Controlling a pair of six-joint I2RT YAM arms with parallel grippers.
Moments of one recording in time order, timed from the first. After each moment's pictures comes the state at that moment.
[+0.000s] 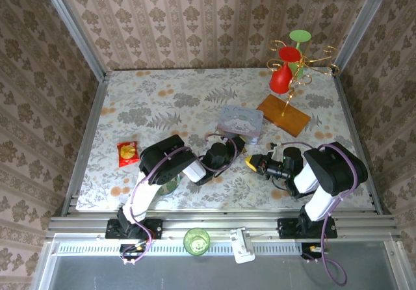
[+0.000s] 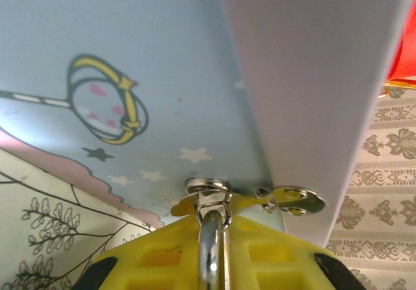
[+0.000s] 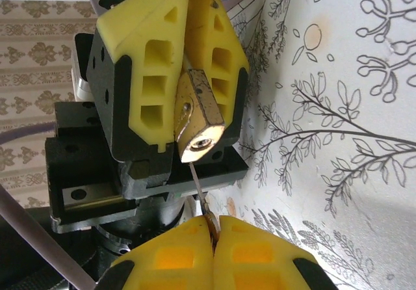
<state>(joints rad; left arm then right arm) -1.00 2.19 0.86 1.14 -0.17 -1.42 0.23 1.70 0.12 1.19 -0.72 1.26</state>
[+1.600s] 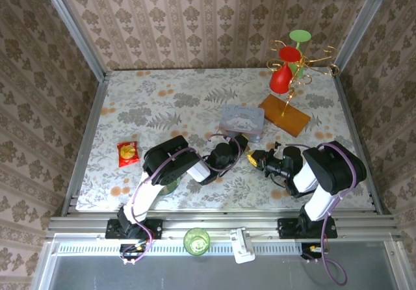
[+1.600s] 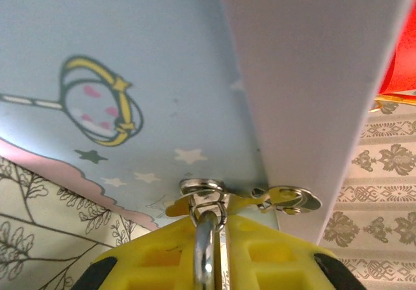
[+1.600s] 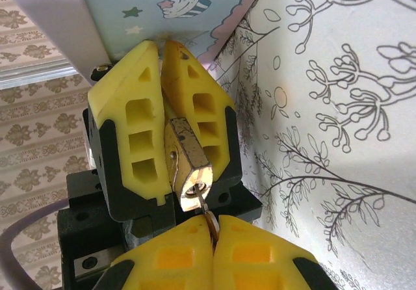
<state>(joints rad) -1.03 2.23 0.92 1.14 -0.24 -1.45 0.24 1.71 0.13 1.21 -0.57 1.47</state>
